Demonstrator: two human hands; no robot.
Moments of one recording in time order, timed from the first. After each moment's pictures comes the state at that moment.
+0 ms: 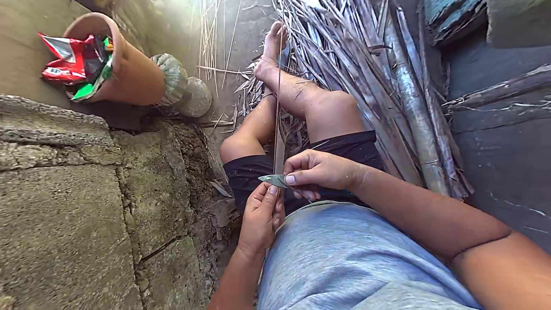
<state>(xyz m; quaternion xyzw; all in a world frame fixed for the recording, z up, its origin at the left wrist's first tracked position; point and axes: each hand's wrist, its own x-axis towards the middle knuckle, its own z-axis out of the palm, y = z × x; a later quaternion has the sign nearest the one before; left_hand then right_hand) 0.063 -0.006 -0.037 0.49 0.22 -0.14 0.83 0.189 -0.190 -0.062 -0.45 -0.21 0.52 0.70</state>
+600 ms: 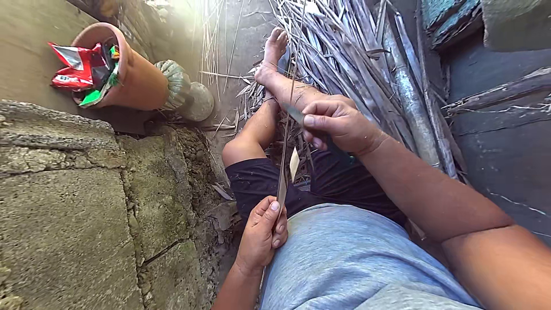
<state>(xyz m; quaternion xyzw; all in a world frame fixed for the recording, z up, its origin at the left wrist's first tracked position) 0.043 0.000 -0.027 0.43 0.19 -0.20 0.86 0.252 -0.212 -0.056 -0.50 -0.19 0.30 0.79</state>
